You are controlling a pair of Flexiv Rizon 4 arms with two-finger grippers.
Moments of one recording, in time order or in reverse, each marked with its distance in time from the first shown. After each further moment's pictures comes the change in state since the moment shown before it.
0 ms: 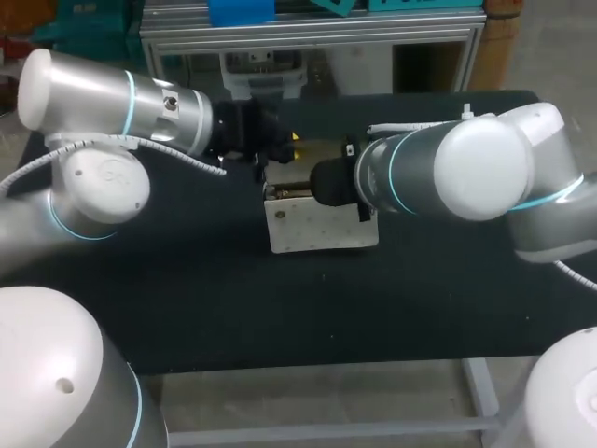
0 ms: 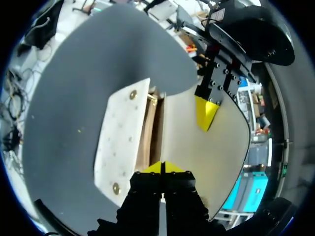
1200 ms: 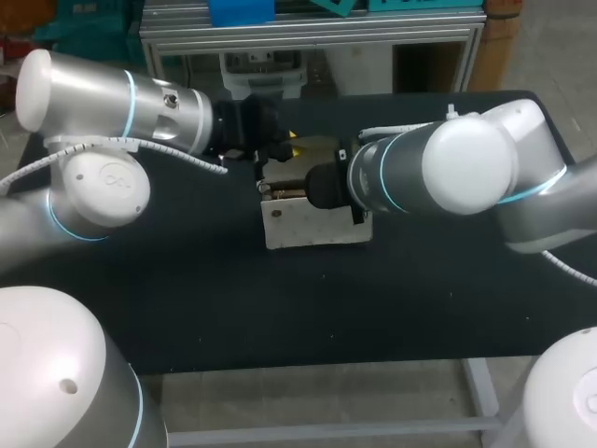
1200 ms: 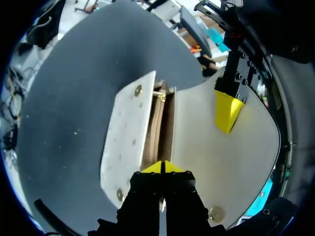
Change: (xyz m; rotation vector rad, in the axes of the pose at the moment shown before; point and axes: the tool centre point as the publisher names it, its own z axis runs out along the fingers) left arm -0.005 0.004 -0.003 -0.031 -0.028 -0.068; right arm 0.009 0.004 0.026 -0.015 0.029 -0.010
